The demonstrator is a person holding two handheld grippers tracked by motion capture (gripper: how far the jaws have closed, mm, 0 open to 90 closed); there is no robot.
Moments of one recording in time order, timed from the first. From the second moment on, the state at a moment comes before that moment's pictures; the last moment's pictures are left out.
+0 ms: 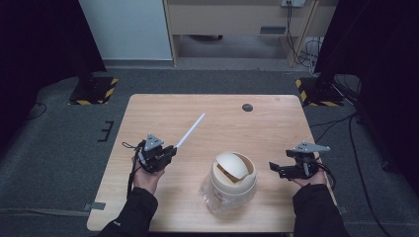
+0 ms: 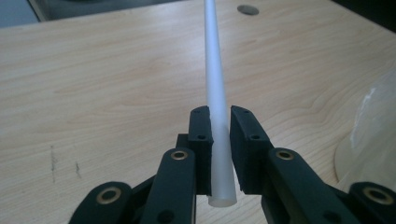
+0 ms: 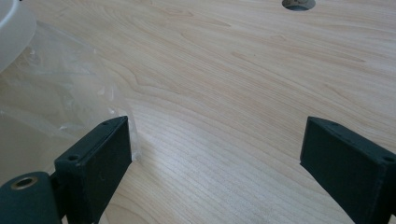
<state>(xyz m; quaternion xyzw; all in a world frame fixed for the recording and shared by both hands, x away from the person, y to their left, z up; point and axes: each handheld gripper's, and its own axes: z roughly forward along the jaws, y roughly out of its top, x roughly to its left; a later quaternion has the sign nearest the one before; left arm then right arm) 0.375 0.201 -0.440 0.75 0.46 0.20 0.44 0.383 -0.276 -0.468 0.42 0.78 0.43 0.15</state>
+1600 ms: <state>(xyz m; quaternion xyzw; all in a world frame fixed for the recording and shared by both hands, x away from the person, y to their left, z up) 0.319 0.182 -0.347 0.69 0.34 0.24 0.60 0.373 -0.263 -0.381 0.38 0.70 0.58 0.20</state>
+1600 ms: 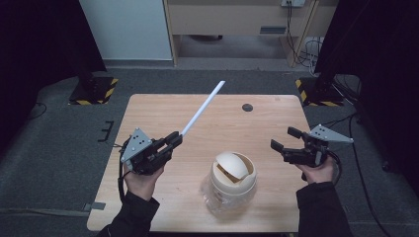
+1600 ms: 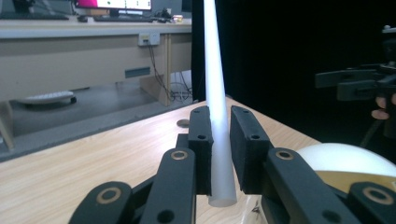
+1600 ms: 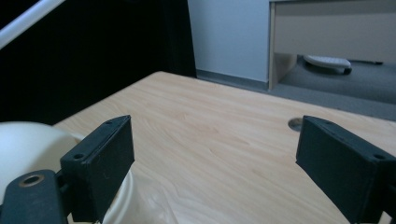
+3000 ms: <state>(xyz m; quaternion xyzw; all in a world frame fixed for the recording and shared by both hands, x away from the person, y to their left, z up) 0.293 0.119 -0.333 0.71 0.24 0.22 0.63 0.370 -0.190 -0.299 0.28 0.67 0.66 0.17</state>
